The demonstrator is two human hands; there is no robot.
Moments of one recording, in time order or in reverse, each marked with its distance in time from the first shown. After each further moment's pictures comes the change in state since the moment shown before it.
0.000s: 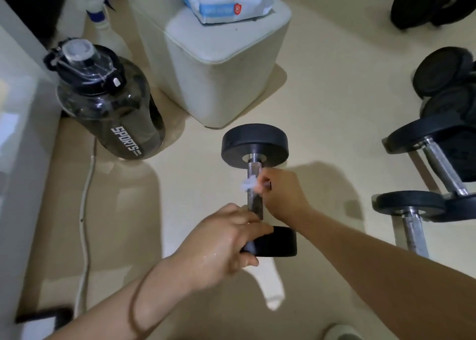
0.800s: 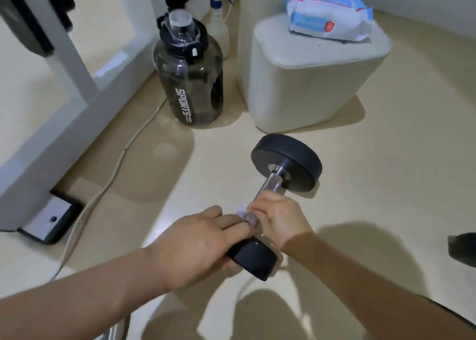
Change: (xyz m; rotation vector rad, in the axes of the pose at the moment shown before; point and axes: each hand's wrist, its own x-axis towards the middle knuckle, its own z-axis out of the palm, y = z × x) left_hand -0.001 0.057 0.021 0.264 0.059 -0.435; right_hand 0.016 0.039 -0.004 -0.216 -0.402 -0.751
